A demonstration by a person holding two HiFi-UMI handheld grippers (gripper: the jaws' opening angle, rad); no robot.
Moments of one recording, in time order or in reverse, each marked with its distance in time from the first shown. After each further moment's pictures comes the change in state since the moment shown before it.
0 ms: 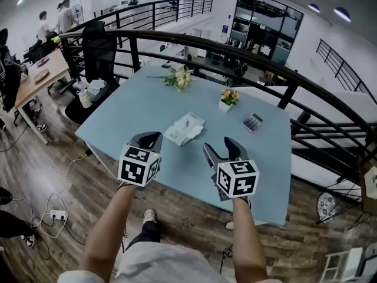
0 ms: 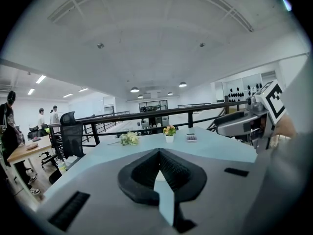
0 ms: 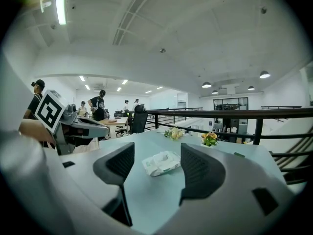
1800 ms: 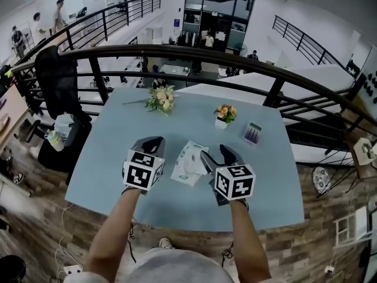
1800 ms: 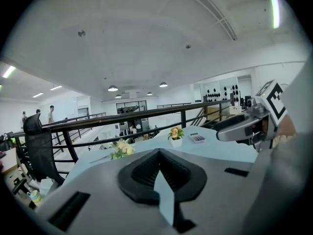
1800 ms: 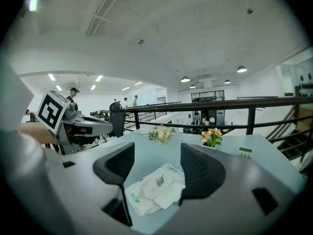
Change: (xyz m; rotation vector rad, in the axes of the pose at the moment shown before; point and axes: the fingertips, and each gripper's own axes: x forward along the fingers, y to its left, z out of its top) left arm 0.175 0.131 0.038 0.107 -0.005 -0.284; right arm 0.176 -0.025 0.021 0.142 0.055 -0.251
